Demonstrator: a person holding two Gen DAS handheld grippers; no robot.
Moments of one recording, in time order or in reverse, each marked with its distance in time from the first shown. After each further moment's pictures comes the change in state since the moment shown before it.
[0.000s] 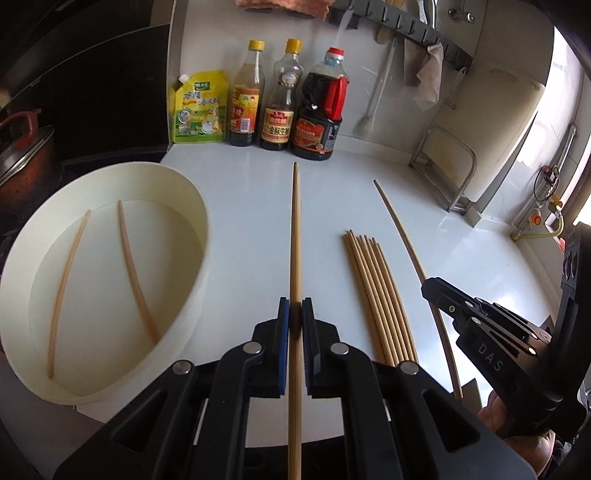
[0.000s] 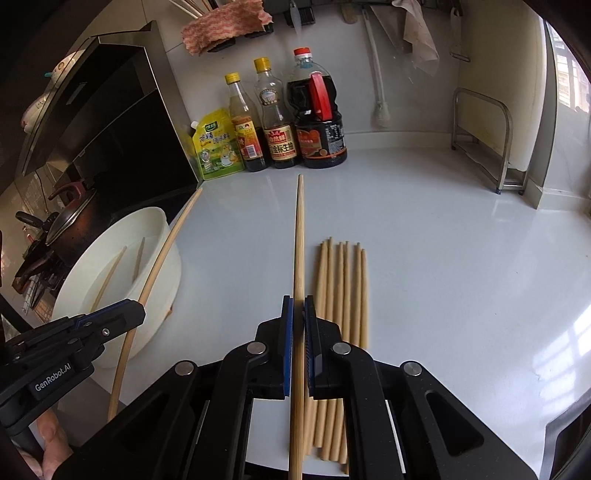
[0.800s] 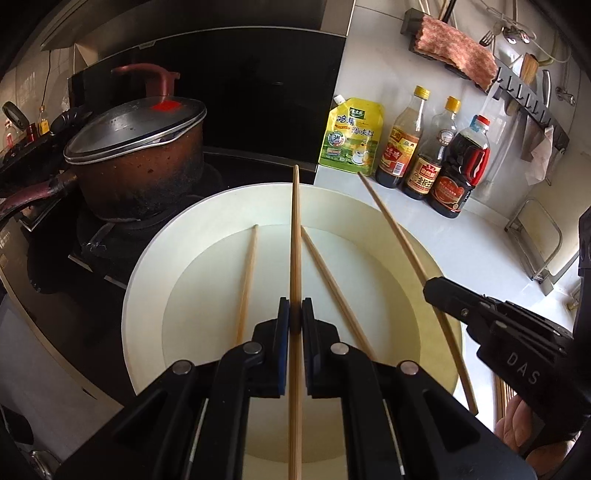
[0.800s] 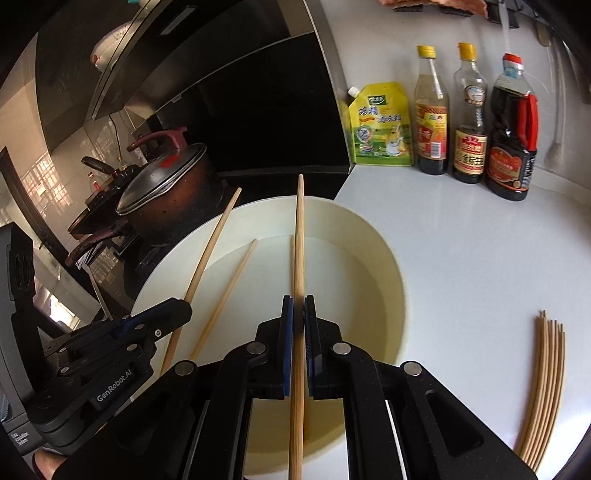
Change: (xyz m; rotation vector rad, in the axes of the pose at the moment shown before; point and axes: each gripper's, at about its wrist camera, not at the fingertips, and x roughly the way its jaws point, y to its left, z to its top) left arm -0.020 0.188 0.025 -0.197 -0.059 0.214; right arm 0.097 0.205 0.049 -0.208 0.130 0.288
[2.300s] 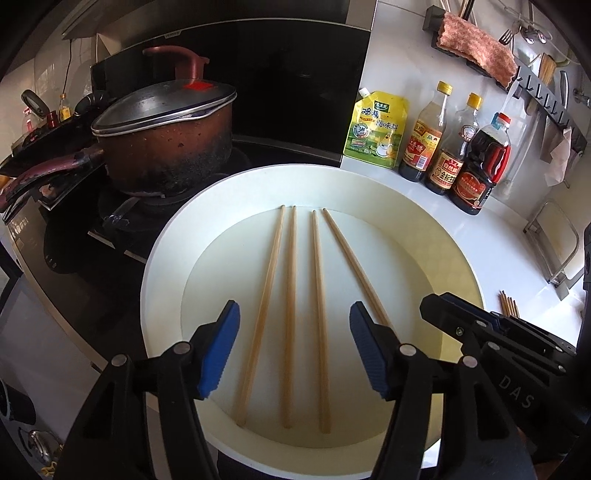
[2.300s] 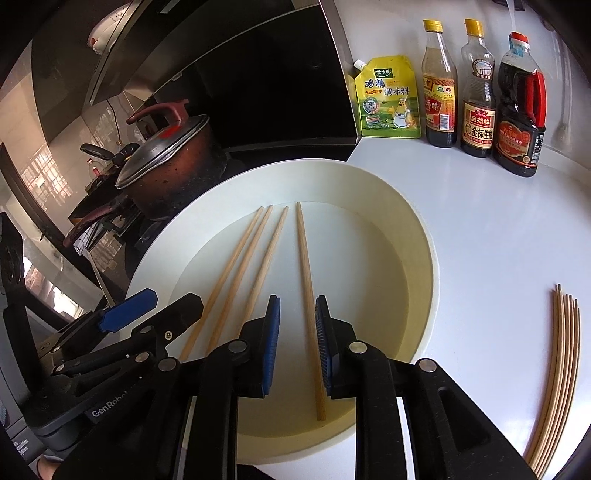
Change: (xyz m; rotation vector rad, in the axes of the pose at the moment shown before) left arm -0.003 0.007 -0.021 -0.030 0.009 0.077; right arm 0.005 0.002 -0.024 0.008 0.063 0.006
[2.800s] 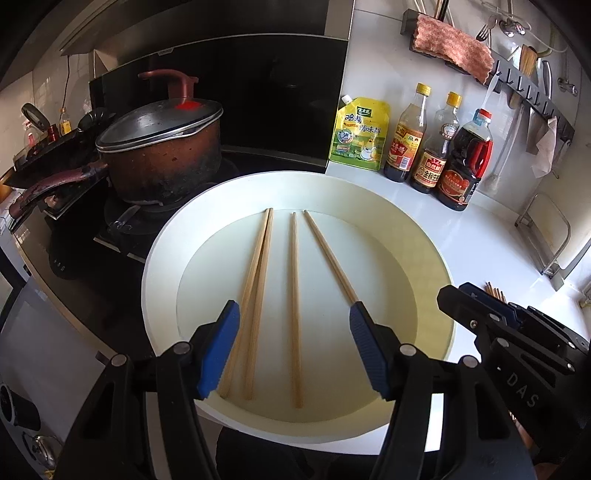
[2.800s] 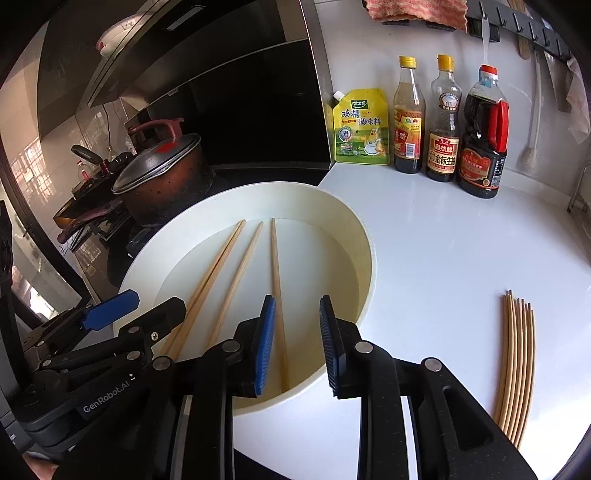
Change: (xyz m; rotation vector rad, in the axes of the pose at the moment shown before) left arm -0.029 -0.026 -0.011 0.033 -0.031 0.004; right arm -0.046 -0.005 -0.017 -0.044 -0.092 -0.107
